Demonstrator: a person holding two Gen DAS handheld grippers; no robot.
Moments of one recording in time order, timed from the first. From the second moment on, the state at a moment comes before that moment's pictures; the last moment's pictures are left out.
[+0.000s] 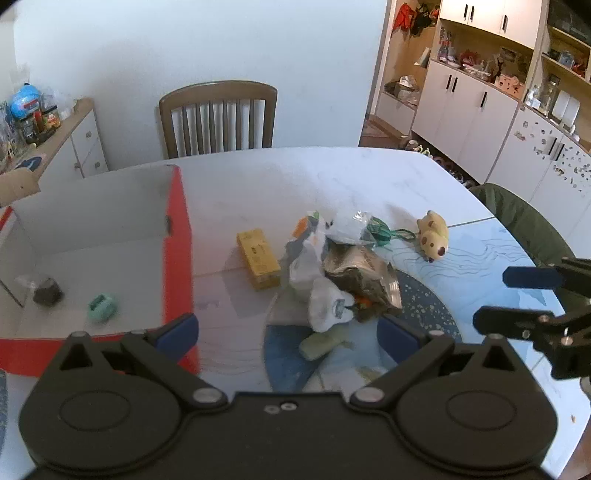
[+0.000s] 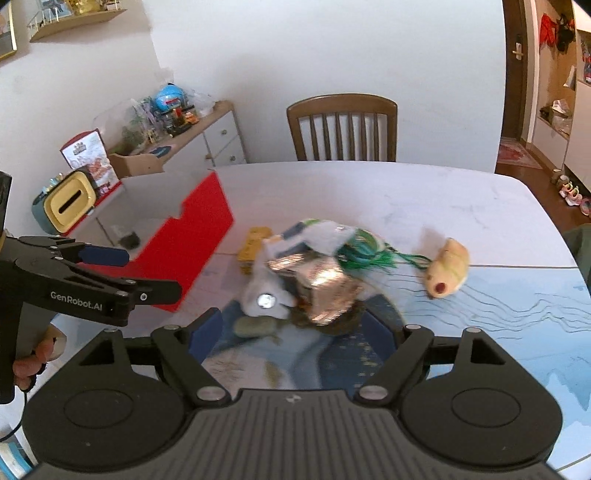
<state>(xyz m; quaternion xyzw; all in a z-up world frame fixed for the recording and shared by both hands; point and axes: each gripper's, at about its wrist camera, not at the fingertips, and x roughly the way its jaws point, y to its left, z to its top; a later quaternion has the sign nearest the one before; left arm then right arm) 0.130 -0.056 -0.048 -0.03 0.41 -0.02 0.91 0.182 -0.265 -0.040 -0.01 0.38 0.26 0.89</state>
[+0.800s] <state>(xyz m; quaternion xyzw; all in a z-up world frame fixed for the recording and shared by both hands) 0.191 -0.085 -0.116 -0.02 0.45 0.02 0.89 0.327 -0.325 -0.106 -0.02 0.42 0.15 0.90</state>
